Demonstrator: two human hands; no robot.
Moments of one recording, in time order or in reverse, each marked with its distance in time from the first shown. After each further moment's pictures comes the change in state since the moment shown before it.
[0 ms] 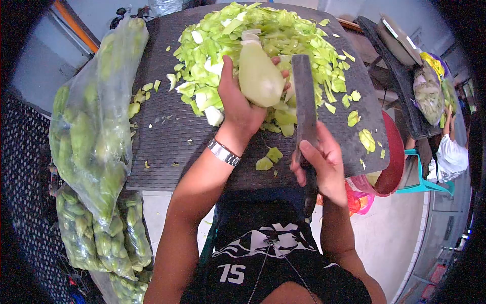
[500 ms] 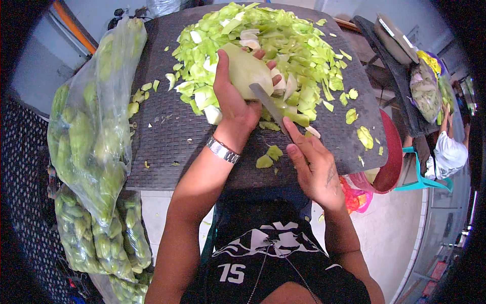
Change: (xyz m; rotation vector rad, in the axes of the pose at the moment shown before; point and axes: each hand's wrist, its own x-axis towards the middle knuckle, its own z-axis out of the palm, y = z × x) left_hand -0.004 0.005 0.007 0.108 0.135 0.131; right_hand -0.012 -0.003 0.017 -1.123 0.136 -0.297
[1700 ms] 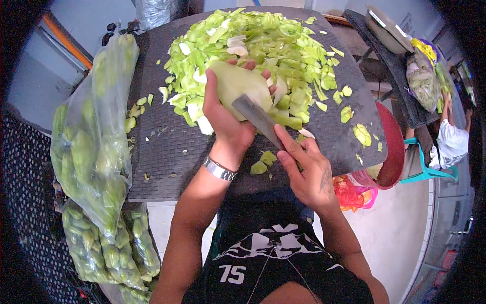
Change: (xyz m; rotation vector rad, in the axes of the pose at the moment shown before) left_hand -0.019 -0.005 0.014 -0.016 -0.046 -0.001; right_hand -0.003 0.008 0.004 0.016 0.037 0.057
